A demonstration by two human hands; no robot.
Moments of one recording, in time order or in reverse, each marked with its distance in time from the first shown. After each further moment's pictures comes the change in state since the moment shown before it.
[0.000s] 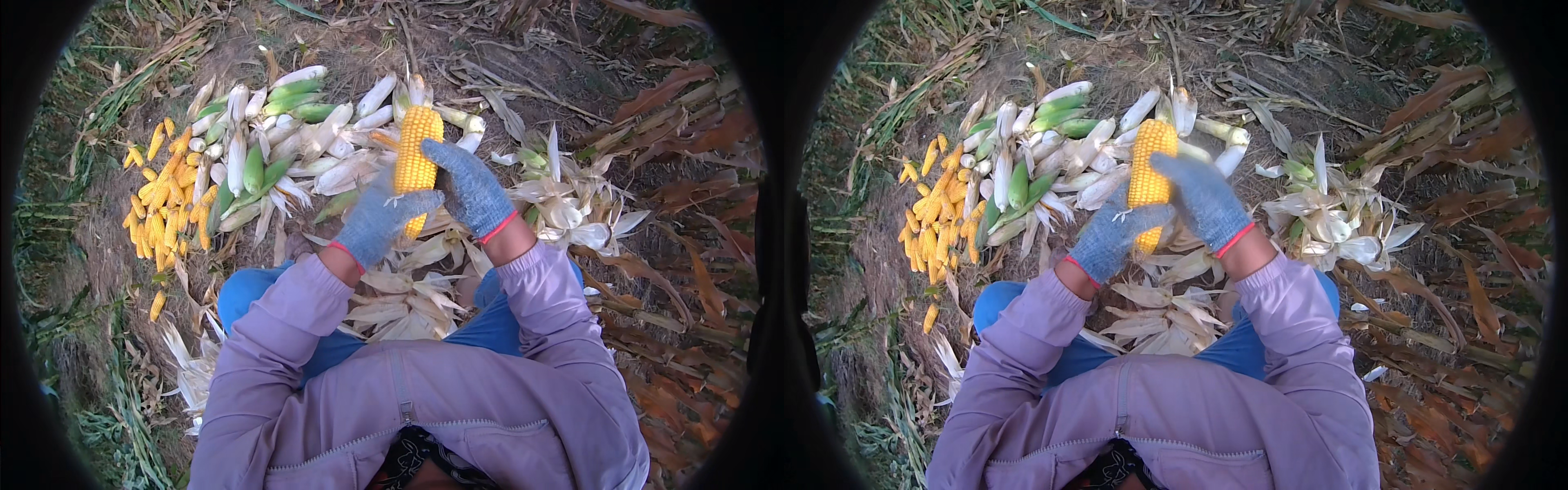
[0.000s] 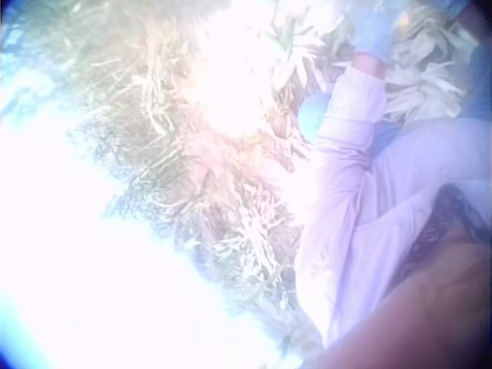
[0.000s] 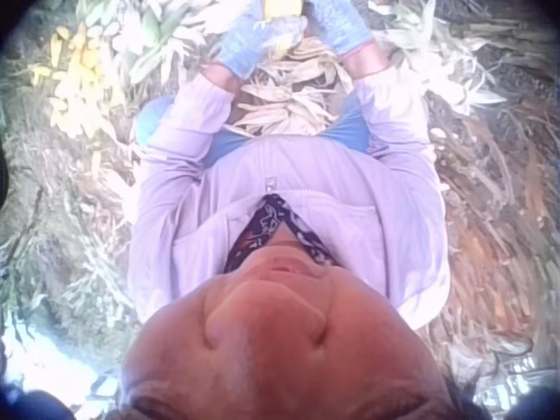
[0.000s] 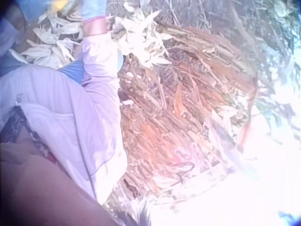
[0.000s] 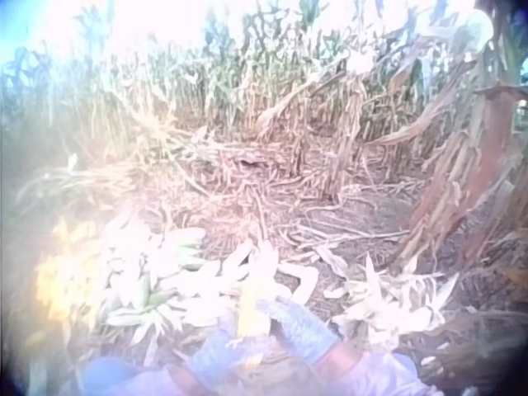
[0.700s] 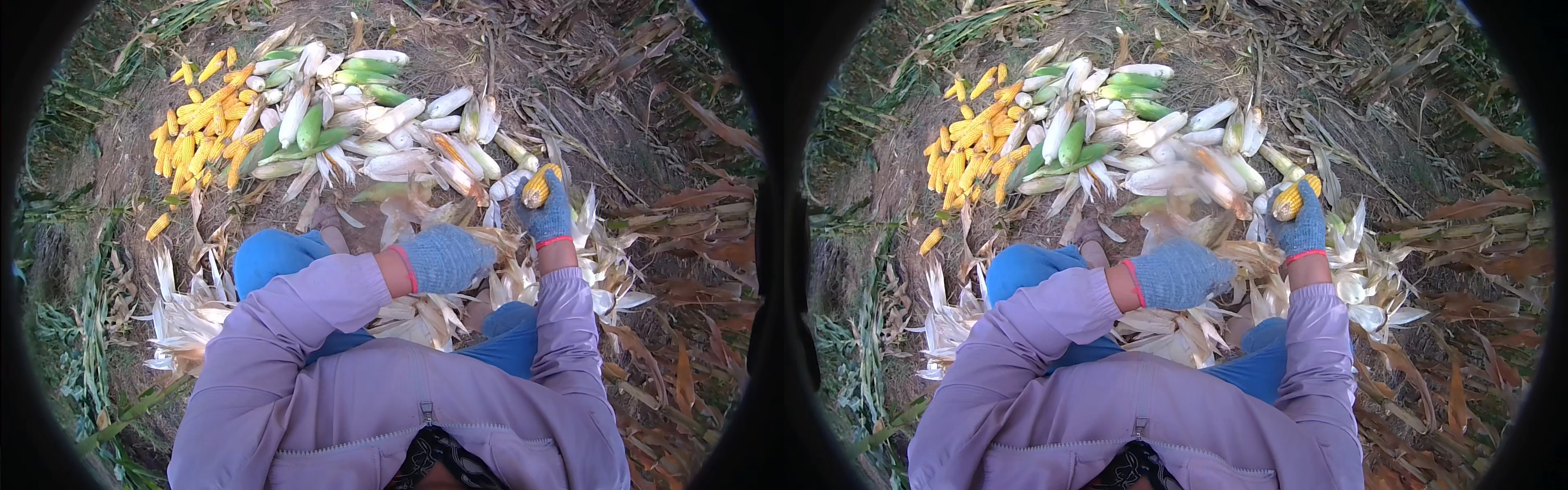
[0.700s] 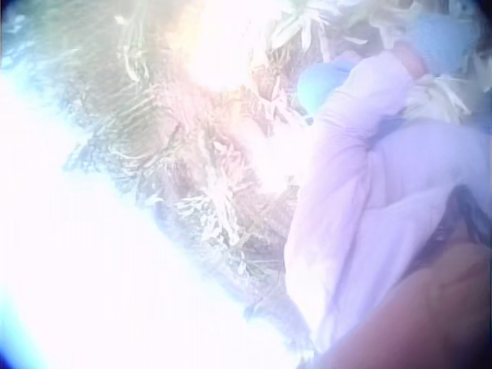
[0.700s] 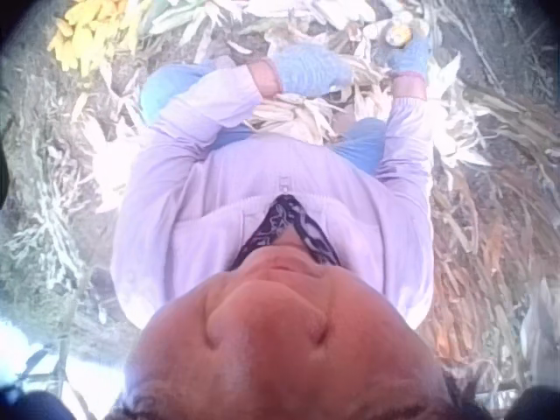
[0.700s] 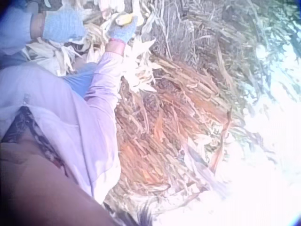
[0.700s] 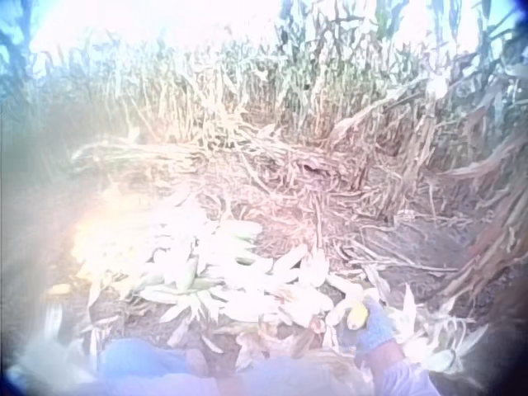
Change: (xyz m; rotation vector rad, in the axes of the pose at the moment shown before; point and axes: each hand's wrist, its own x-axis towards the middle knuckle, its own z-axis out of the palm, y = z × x) left_hand -0.041 -0.022 -0.021 1.217 -0.382 0.341; right_hand 0.046 0.016 -0.083 0.452 0.570 0.065
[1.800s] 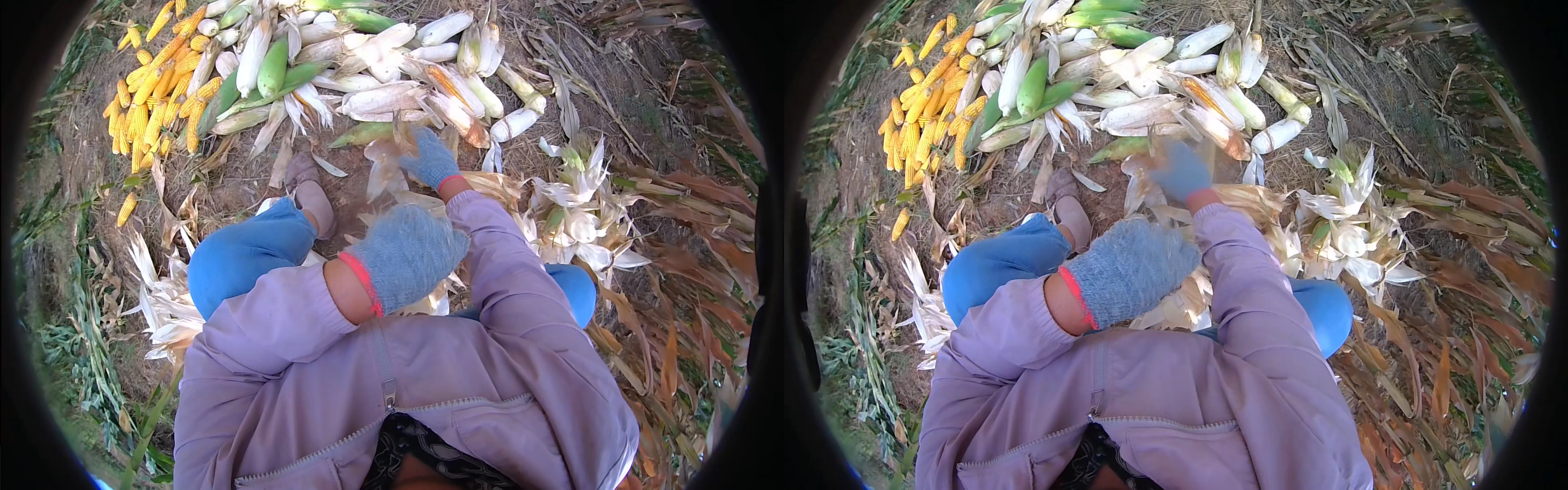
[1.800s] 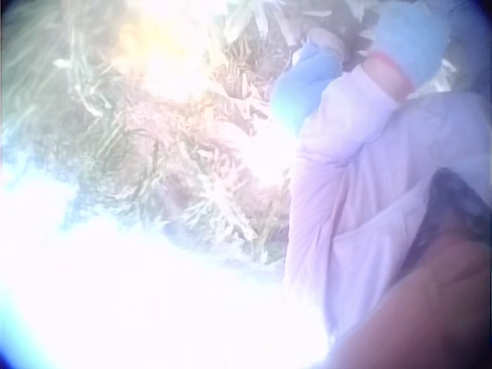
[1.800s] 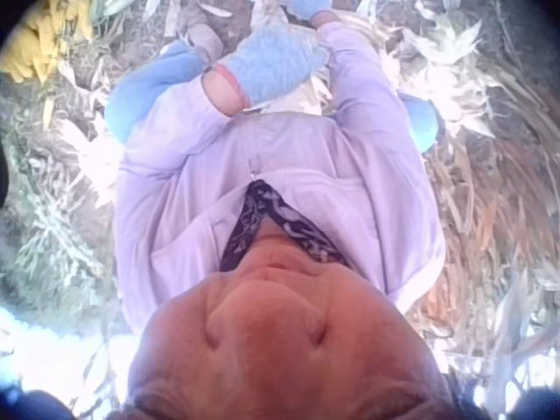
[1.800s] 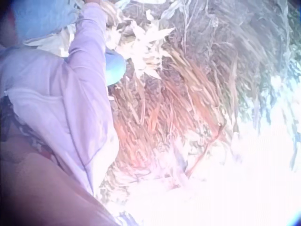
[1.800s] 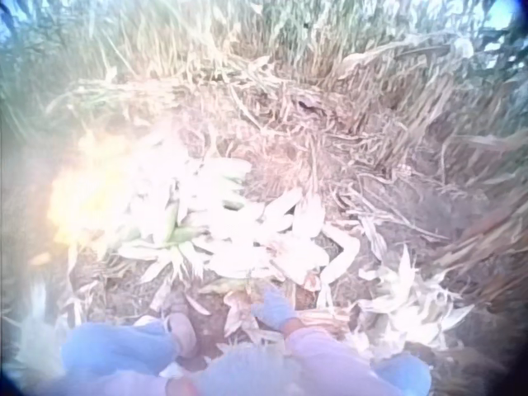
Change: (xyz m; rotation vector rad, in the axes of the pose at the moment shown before) left_hand -0.046 -0.036 -0.006 0.196 -0.066 -0.115; right_hand 0.114 0.235 -0.030 -2.185 -0.540 -0.961
